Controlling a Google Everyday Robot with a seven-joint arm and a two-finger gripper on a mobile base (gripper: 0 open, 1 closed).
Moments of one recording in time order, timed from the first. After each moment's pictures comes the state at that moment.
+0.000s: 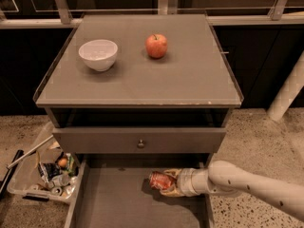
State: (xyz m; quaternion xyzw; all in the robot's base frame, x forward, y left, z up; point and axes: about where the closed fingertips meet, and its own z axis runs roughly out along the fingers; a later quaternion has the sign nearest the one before) arm 0.488 -0.077 0.428 -0.61 0.68 0.19 0.36
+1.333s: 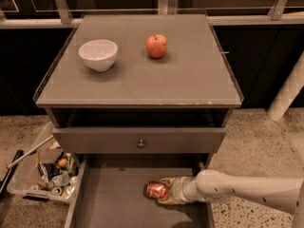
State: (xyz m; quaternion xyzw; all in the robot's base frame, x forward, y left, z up) arm 0.477 -0.071 0.370 -0.64 0.68 0.14 0.32
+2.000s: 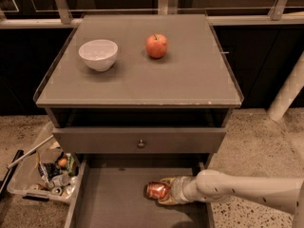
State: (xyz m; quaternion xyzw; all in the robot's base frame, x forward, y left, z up) arm 0.477 -0.071 0.370 -0.64 0.68 0.14 0.32
